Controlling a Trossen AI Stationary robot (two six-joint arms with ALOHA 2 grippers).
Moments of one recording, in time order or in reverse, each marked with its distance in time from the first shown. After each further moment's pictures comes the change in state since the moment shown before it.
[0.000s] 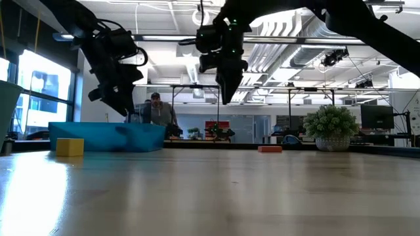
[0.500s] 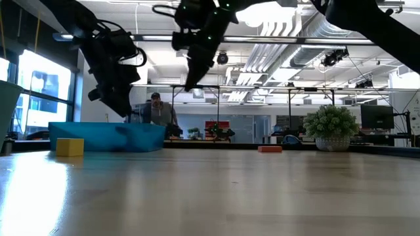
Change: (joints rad) left arm 0.000 0.000 0.000 -0.031 0.000 0.071; right arm 0.156 -0.001 0.000 0.327 0.010 0.140
